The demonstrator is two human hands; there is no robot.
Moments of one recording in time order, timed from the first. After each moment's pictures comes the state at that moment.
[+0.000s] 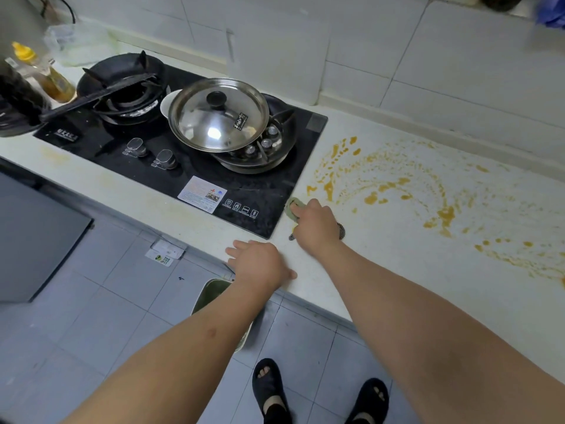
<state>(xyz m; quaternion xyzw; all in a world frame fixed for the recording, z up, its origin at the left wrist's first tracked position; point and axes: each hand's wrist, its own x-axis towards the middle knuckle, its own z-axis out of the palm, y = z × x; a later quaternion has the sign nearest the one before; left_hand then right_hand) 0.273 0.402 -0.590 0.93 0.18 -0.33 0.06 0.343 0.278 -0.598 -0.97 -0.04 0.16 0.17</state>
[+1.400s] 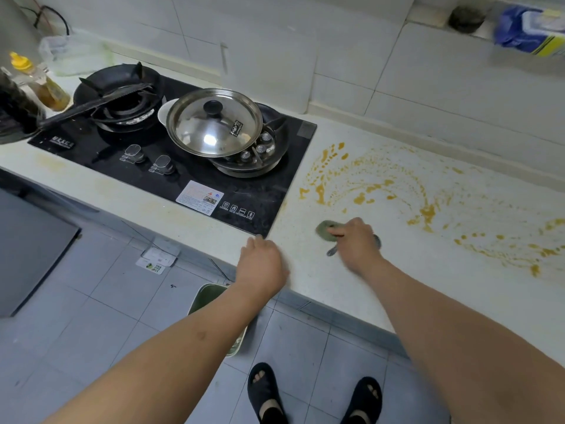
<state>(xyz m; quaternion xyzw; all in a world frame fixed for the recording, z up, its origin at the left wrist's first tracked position) 0.244 0.413 -0.575 0.98 -0.02 -0.19 0.11 0.301 0.181 -0.600 -0.93 0.12 0.13 0.31</state>
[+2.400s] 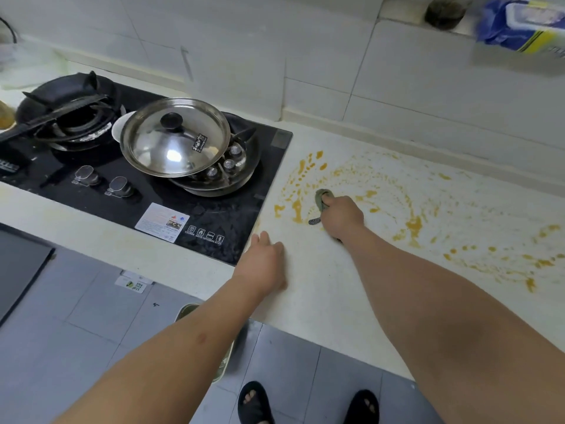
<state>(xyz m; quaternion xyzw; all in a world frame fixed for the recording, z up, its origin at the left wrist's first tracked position) 0.318 0.363 -0.576 0.96 -0.11 -0.24 0.13 0.416 0.157 -0.587 -0.97 0.09 0.18 0.17</state>
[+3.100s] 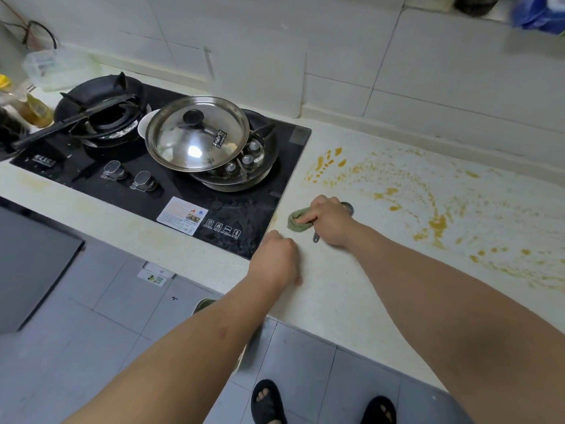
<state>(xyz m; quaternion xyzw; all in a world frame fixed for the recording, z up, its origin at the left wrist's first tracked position) 0.316 0.361 -0.575 0.97 -0.07 -0.22 0.11 0.407 0.199 -0.608 -0.92 -0.06 0.21 0.32</state>
